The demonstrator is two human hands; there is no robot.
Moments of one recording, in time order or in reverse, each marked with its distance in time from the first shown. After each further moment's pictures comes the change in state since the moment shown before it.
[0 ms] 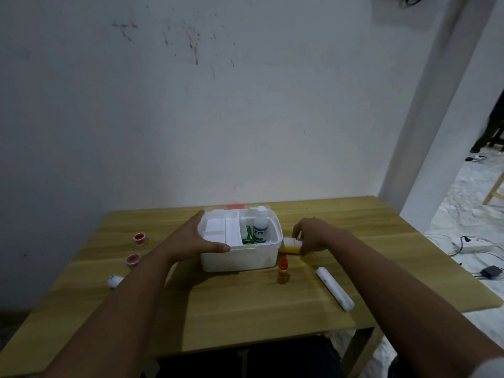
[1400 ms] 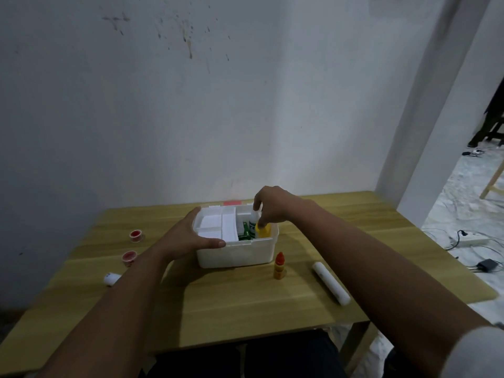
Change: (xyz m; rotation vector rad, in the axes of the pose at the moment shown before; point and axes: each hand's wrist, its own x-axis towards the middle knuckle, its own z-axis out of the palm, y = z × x) left_hand -0.011 0.012 0.004 -0.056 0.008 -0.070; right_hand -0.013 -0.090 -0.060 0.125 0.163 -0.173
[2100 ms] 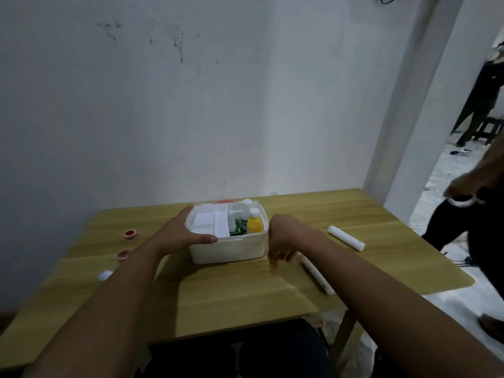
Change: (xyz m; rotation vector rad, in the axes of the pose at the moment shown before) left_hand 0.000 -0.002 0.000 0.007 0.021 0.005; right_hand -0.075 0.011 0.031 0.226 -0.194 0.291
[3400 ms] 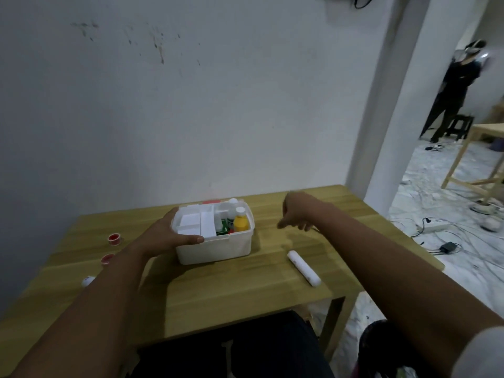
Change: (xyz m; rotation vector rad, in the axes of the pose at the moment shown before) left_hand -0.008 0.010 -0.002 -0.005 -0.045 0.023; right_hand 0.006 0.051 -0.057 -0.144 0.168 0.040
